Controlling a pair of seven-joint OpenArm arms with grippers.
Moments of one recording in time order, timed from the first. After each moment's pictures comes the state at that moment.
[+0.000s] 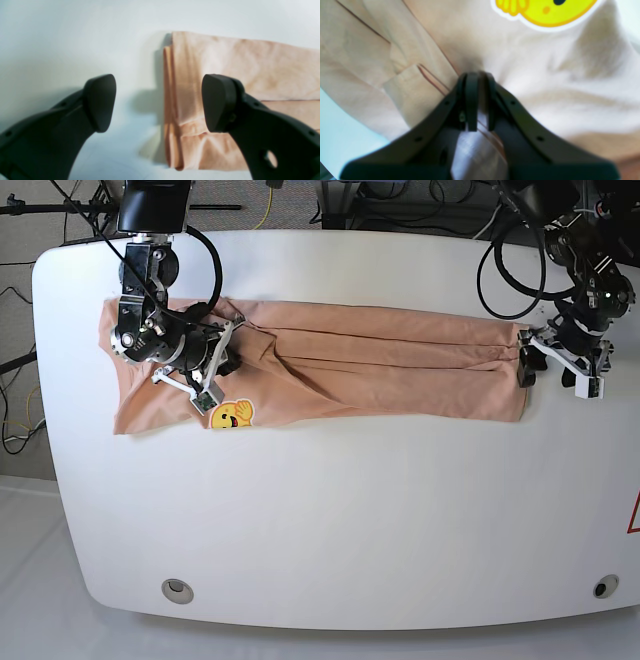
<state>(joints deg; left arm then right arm) 4.4 -7.8 -41.1 86.4 -15.8 -41.9 42.6 -2.7 9.4 8.3 88.3 15.8 39.1 -59.5</state>
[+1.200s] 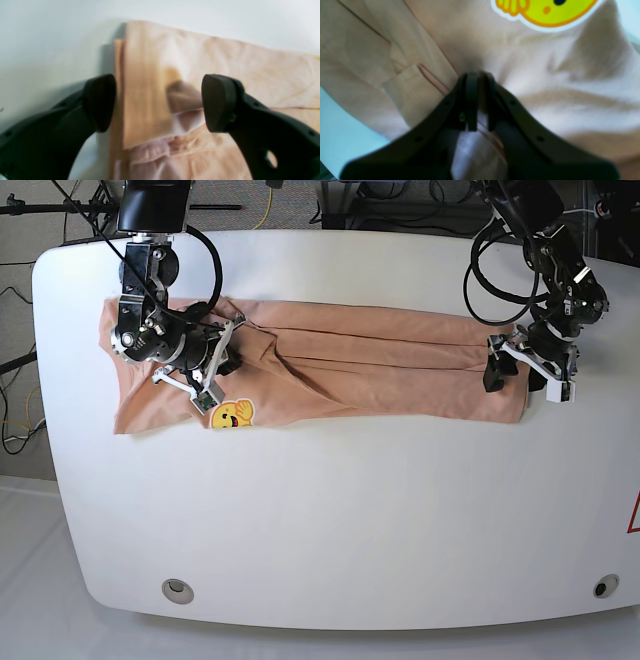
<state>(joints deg) 2.0 -4.7 -37.8 79.4 -16.9 -42.0 39.9 -2.9 9.4 8.3 88.8 16.0 39.1 -59.5</state>
